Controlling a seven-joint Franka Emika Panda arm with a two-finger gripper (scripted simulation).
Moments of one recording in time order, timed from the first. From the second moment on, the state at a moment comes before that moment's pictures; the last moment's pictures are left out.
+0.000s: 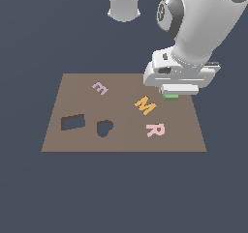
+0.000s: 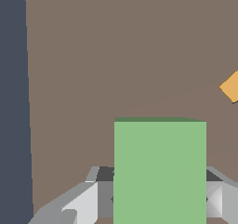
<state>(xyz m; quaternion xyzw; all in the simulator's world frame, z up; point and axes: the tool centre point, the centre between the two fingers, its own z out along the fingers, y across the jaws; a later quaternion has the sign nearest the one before) -0.061 0.164 0.033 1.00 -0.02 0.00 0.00</state>
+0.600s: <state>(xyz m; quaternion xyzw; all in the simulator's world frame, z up) -0.017 0.132 0.034 0.99 -0.12 0.00 0.00</state>
